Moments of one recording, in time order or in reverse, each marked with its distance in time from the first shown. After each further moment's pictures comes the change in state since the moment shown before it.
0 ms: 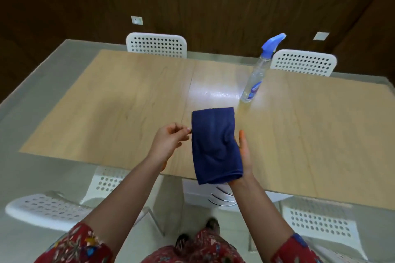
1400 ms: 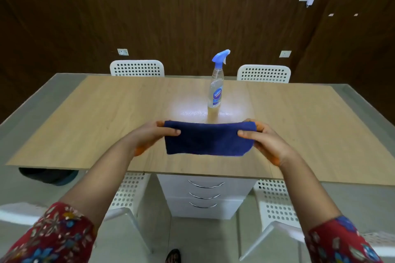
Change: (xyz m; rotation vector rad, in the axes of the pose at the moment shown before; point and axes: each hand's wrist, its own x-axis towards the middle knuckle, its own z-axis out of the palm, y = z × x) left_hand -0.074 0.053 0.040 0.227 -0.393 0.069; right_hand -0.131 -0.149 -0.062 -0.904 -0.090 -0.271
